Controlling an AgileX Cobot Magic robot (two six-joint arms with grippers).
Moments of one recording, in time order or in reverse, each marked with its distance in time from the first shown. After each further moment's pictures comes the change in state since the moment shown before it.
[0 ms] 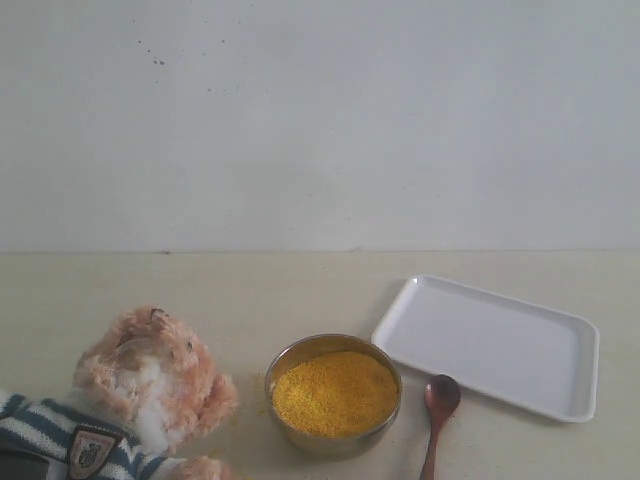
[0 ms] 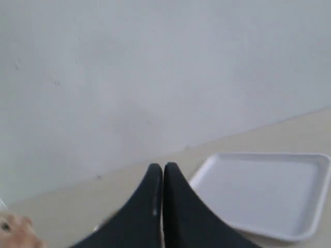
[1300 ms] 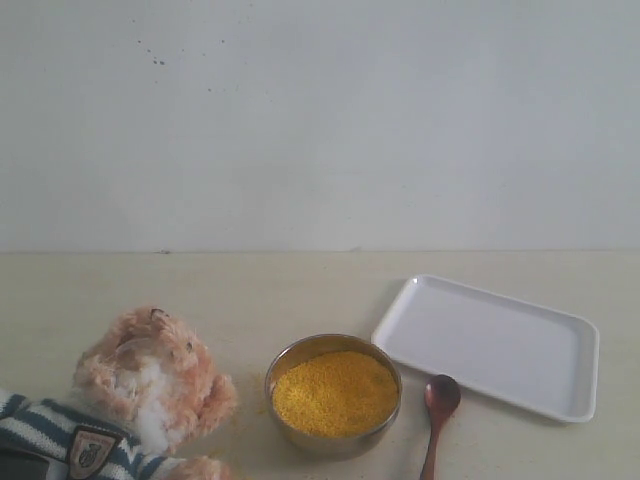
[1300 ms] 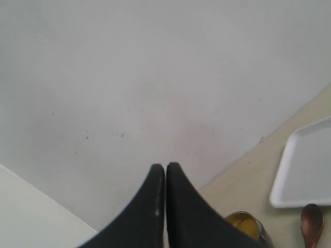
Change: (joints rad) left arm 0.000 0.000 0.000 0.000 0.000 0.000; right arm 0.035 0.000 -0.096 -0.175 0.050 0.581
